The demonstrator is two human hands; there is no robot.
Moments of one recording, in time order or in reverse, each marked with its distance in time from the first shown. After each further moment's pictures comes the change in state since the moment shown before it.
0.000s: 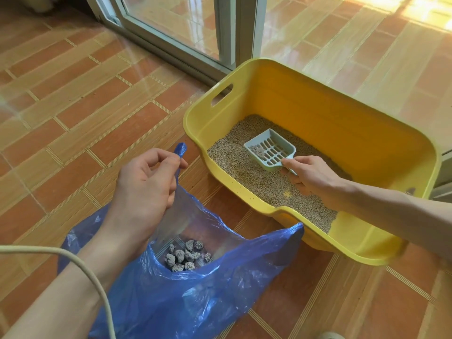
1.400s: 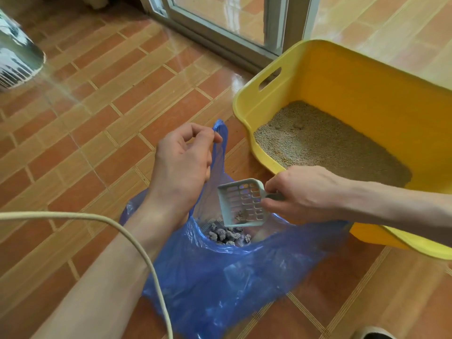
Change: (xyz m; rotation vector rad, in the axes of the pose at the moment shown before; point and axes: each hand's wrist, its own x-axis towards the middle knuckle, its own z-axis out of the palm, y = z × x) left_hand -0.010 0.013 -0.026 -0.029 0.058 0.030; right_hand -0.088 -0.068 0.097 -1.231 -0.319 -0.616
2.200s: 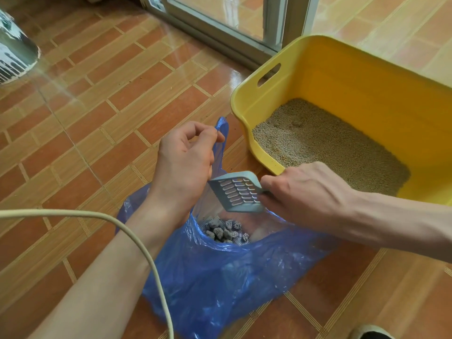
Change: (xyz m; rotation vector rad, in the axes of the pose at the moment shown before) left_hand 0.003 -0.005 0.007 0.039 -0.014 0.022; right_hand -0.008 0.002 0.014 -0.293 0.314 -0.080
